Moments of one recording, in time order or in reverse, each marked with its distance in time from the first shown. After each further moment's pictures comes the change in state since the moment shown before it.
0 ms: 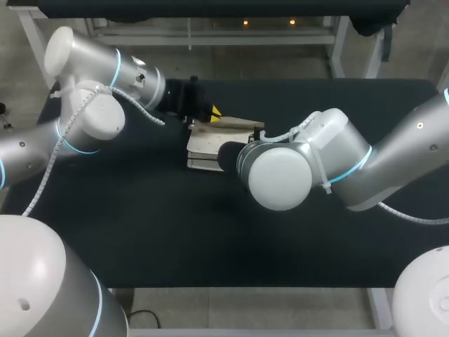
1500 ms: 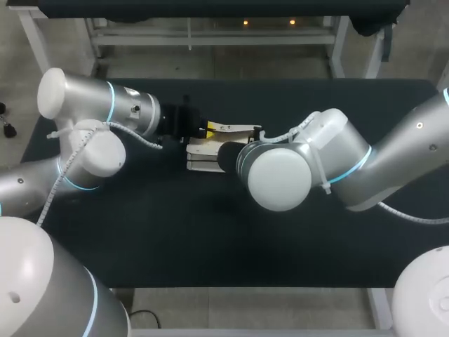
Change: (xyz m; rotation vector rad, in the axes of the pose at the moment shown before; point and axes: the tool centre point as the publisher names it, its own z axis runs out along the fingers) left arm 0.033 0.012 0.002 -0.031 -0.097 -0.012; right arm 0.000 0.000 0.000 0.002 -0.002 0.000
